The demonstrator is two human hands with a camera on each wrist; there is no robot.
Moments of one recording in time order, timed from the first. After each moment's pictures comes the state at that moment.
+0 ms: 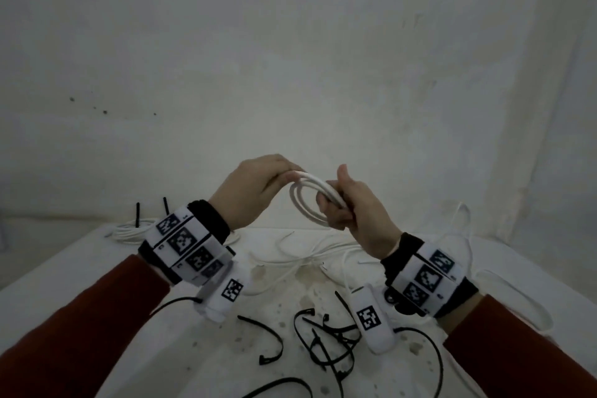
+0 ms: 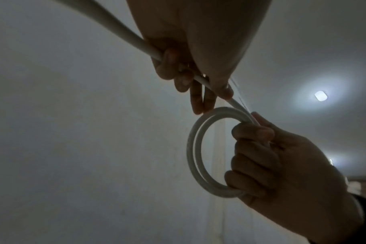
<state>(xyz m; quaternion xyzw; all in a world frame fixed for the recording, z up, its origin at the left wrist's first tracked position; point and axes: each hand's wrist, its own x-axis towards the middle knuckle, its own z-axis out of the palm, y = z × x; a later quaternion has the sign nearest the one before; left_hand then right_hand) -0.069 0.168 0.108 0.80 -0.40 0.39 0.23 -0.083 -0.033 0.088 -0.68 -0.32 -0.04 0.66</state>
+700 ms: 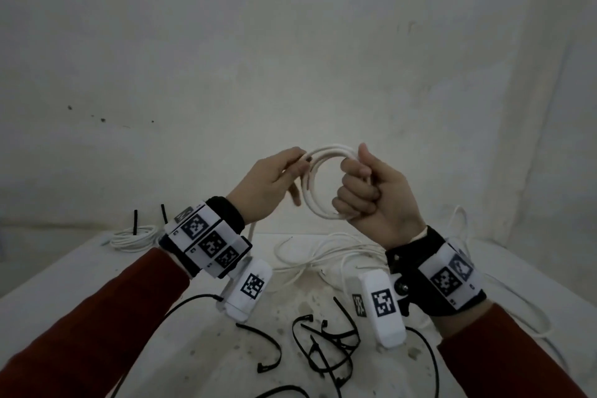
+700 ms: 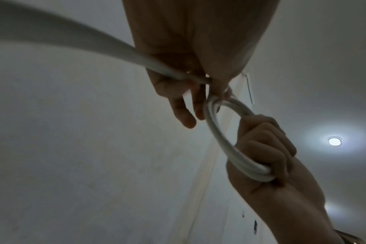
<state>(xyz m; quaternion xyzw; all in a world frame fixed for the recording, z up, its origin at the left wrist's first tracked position) -0.072 0.142 0.125 0.77 -0.39 0.23 0.45 -0.096 -0.050 0.123 -0.39 -0.36 0.20 0.82</state>
